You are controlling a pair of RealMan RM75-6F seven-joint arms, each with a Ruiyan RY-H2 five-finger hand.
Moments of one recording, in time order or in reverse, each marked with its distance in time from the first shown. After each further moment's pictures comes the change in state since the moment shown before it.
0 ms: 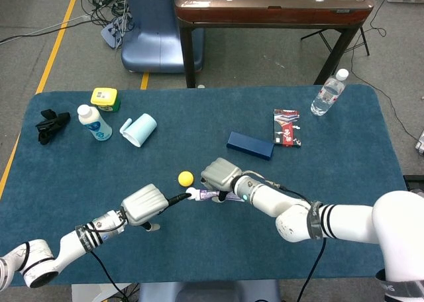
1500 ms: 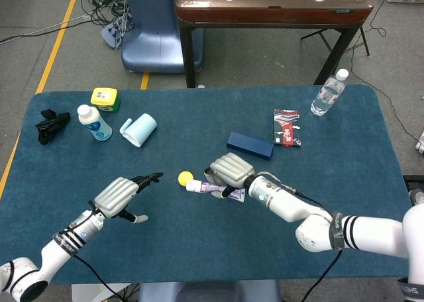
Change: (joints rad) left arm 0.131 0.011 0.033 0.010 -0.189 0.192 -0.259; right arm -0.238 0.010 0.083 -0.024 -0.322 0.167 0.318
